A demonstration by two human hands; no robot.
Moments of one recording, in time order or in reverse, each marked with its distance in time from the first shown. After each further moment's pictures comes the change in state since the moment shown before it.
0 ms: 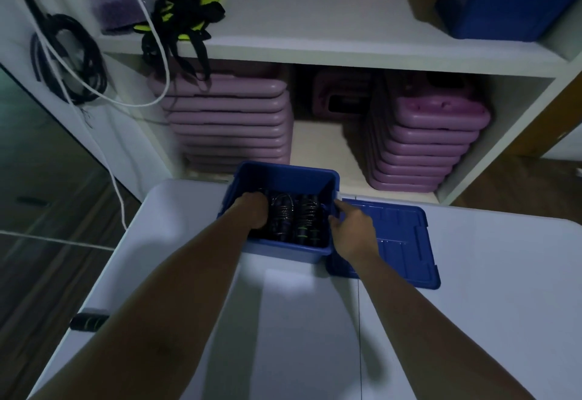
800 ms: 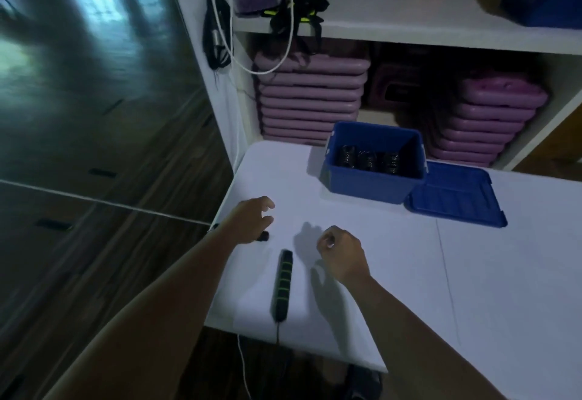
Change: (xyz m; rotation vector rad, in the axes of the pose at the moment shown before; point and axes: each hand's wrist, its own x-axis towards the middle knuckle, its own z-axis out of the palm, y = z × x) left_hand -0.211 -0.264 0.071 -0.373 0.223 0.163; right_hand -0.251 -0.118 0.162 -0.021 -0.199 0.036
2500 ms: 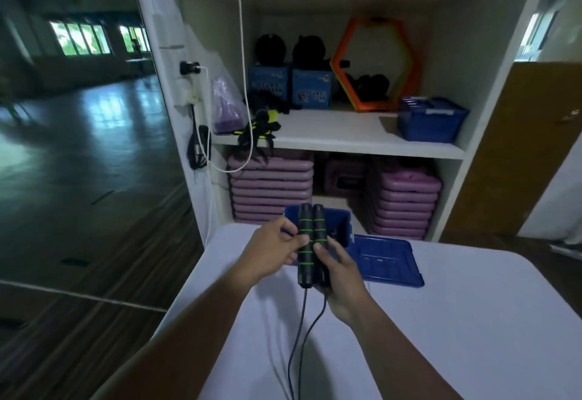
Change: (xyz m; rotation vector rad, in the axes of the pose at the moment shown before) left_hand -0.120 0.249 -0.050 -0.650 0.146 0.206; right_hand -0.104 -0.033 -0.188 1.231 -0.103 -0.104
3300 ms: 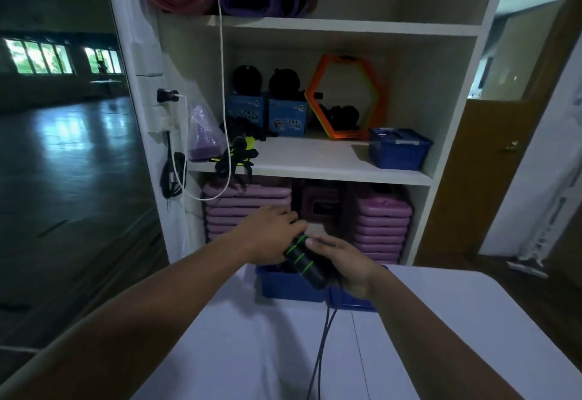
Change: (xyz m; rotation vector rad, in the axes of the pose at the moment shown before) left_hand 0.069 0.056 -0.032 1.403 -0.159 0.927; right_hand 0.030 -0.087 0.003 -0.344 -0.220 0.093
